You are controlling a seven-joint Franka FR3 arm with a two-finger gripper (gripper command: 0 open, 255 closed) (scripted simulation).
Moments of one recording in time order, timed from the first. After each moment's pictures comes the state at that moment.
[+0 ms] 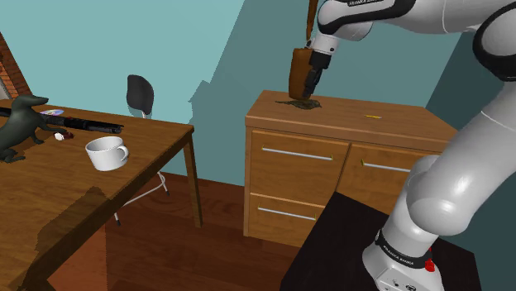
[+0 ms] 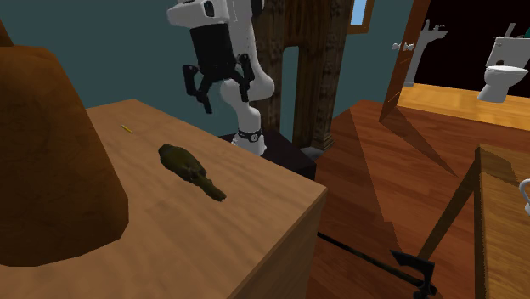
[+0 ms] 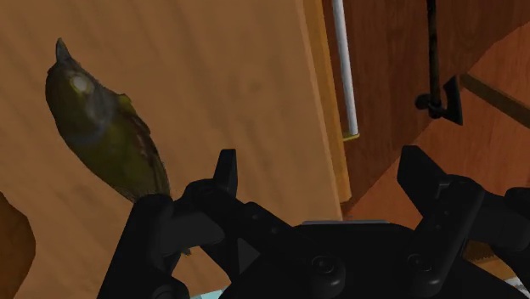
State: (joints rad) arm -0.01 -0.24 -0.47 -1.94 0.06 1.78 -0.65
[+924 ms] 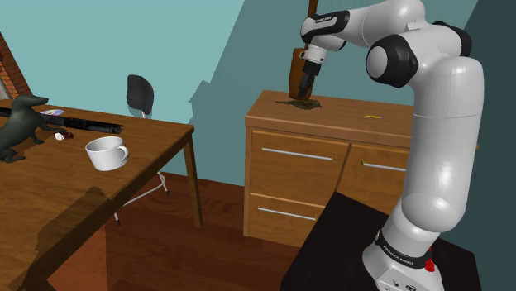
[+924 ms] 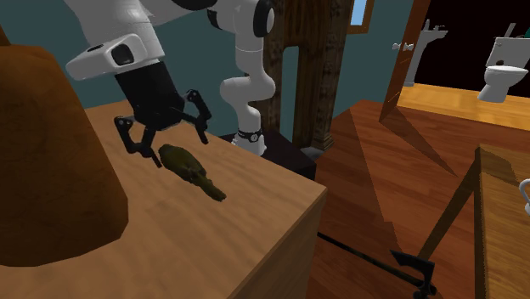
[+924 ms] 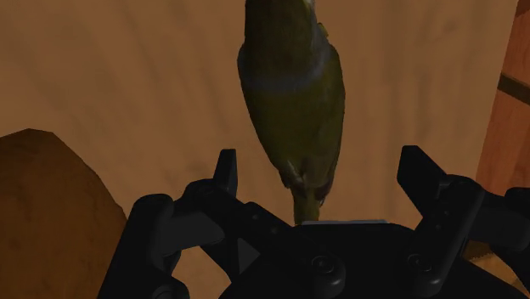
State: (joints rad) arm -0.16 0.30 -0.61 -1.48 0.41 1.66 -1.01
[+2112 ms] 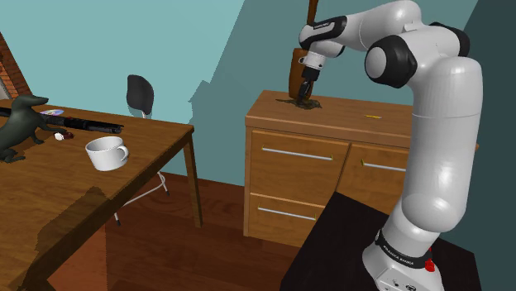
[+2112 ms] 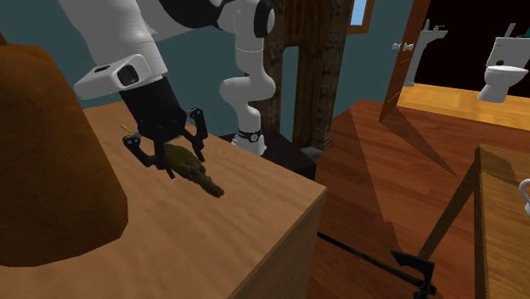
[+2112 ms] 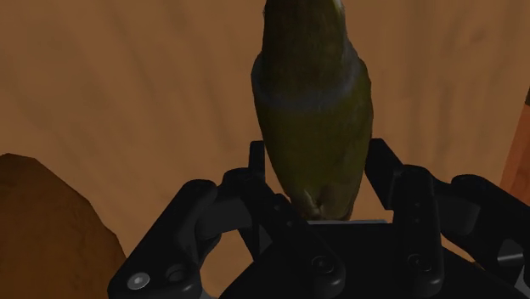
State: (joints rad) arm -0.16 0.31 -0.60 -1.53 0.42 1.71 -1.03
